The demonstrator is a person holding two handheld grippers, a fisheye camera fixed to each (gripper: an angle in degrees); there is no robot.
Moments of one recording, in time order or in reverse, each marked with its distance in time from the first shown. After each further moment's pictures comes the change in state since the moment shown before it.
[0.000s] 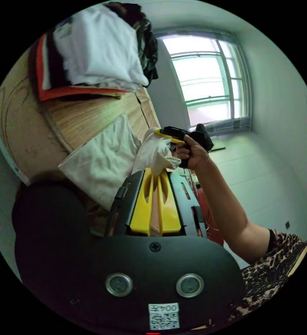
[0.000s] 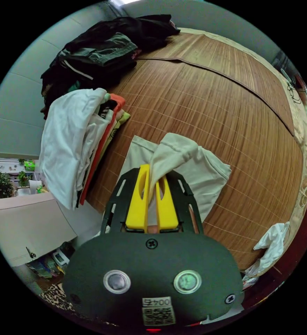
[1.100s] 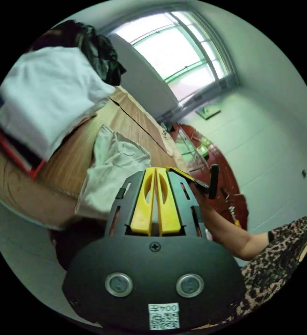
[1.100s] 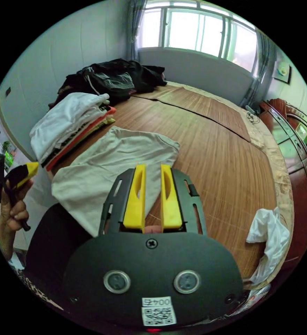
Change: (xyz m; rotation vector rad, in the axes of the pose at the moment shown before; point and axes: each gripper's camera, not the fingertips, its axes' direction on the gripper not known) left arm 0.174 -0.039 0.057 -0.171 -0.136 0.389; right arm -0.069 0.222 -0.047 0.495 0.212 -0.100
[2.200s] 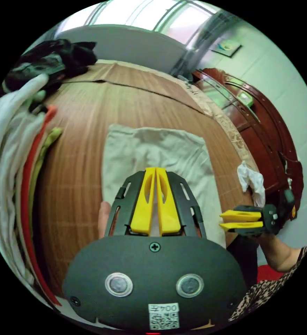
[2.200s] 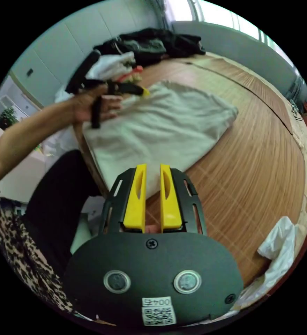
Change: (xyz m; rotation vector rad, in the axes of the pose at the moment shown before) left arm 0.051 -0.010 0.341 -0.342 -0.372 0.220; right arm 0.020 0.108 0.052 -0.298 -0.234 -0.202
